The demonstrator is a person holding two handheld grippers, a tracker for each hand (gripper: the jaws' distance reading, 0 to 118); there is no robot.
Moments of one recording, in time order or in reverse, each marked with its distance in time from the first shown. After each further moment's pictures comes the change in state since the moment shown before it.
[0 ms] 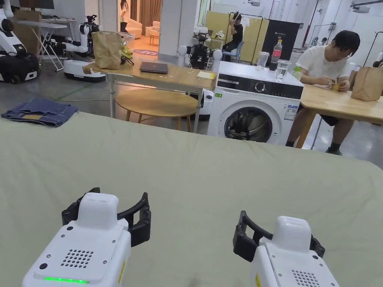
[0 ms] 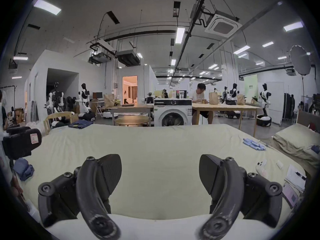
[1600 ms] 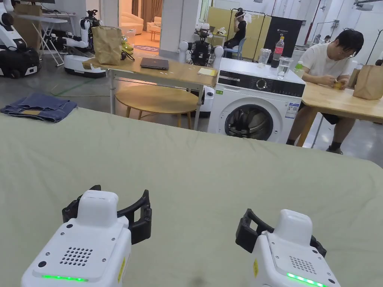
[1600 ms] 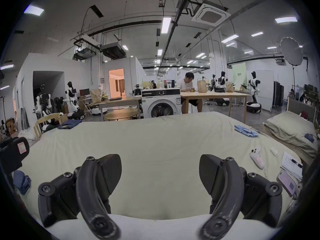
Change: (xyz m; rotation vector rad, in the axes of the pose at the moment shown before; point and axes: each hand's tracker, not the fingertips) left arm 0.004 -0.002 -0.007 0.004 -0.013 0.022; right arm 0.000 0.005 -0.019 -0.097 -0.114 -0.066
